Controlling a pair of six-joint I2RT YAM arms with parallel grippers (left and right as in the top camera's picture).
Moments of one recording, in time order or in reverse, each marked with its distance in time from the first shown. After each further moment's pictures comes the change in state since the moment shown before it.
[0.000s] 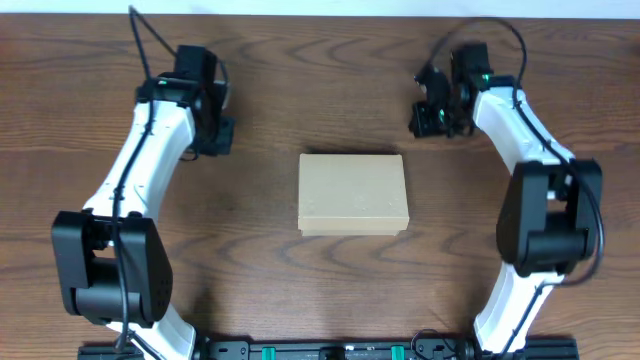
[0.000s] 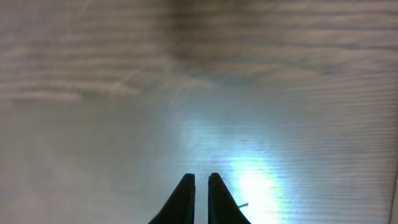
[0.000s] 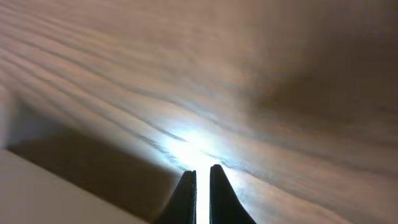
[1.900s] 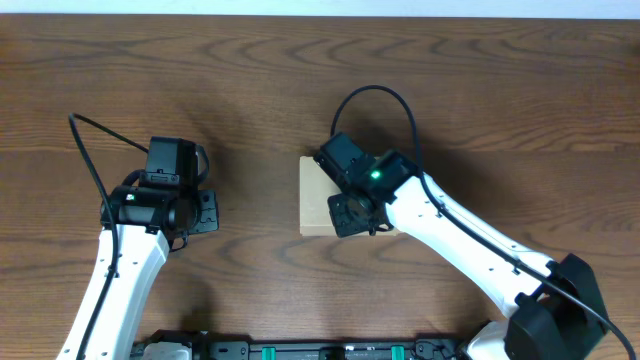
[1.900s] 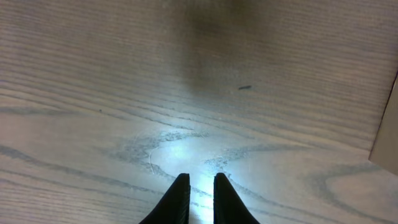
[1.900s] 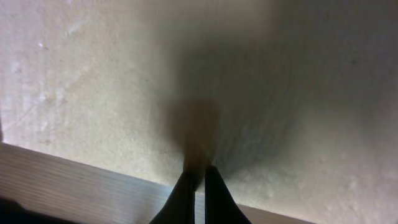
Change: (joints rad) left arm -0.013 -0.607 -0.528 -0.006 0.004 -0.247; right arm 0.650 -0.374 -0.319 -0.262 0.291 0.591
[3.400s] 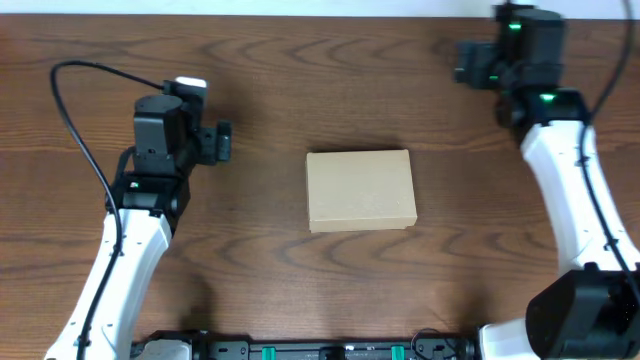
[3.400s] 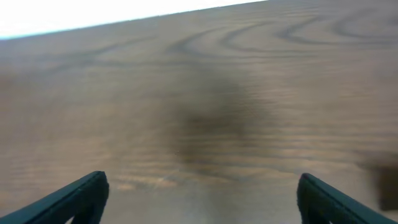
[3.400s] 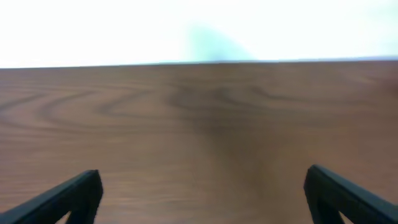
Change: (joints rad) left arm 0.041 0.079 -0.002 0.714 -0.027 0.273; right arm -0.763 -0.004 0.201 0.591 0.107 -0.474
